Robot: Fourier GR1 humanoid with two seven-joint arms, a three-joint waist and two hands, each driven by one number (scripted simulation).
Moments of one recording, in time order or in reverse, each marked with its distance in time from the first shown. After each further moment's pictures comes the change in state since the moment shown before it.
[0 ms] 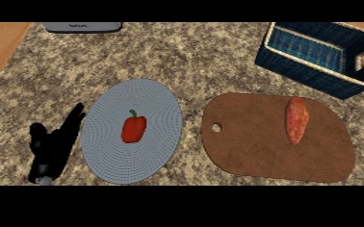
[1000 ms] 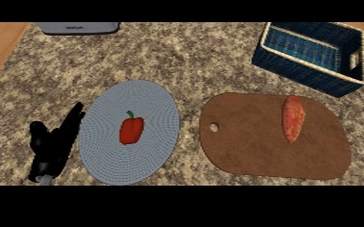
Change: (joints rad) left arm -0.014 0.015 -0.015 0.016 0.026 0.024 -0.002; right arm -0.059 0.124 0.055 -0.055 0.121 -0.331 -0.014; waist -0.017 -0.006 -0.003
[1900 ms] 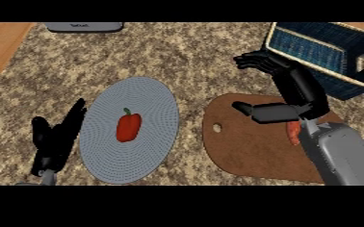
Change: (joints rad) left arm -0.038 0.004 -0.006 0.035 0.015 -0.006 -0.014; right arm 0.264 0.711 0.113 0.062 -0.106 -0.449 -0.452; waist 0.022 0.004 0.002
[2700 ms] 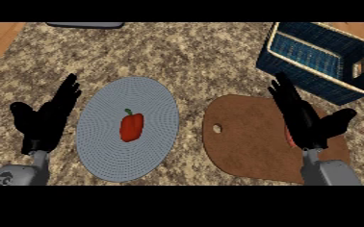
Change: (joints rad) left arm -0.111 0.044 0.030 -0.055 0.004 0.018 -0.026; right arm 0.273 0.069 -0.077 0.142 -0.131 -0.122 -0.002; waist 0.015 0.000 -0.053
